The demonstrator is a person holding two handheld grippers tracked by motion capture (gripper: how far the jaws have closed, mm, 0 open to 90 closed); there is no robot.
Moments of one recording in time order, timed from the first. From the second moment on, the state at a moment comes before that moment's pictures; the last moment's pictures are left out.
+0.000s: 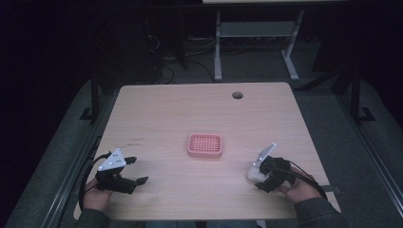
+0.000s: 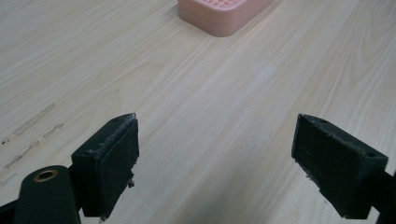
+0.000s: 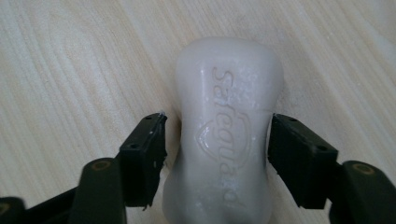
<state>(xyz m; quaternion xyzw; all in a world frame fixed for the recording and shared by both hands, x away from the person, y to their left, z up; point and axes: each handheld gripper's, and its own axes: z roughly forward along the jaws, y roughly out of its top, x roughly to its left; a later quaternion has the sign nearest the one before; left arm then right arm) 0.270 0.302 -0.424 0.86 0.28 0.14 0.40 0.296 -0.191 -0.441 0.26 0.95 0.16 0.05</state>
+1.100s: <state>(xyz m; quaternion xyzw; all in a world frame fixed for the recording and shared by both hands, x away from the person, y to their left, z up) 0.270 0.303 -0.424 0.86 0.28 0.15 0.40 0.299 -0.184 -0.438 0.23 0.96 0.15 0.05</state>
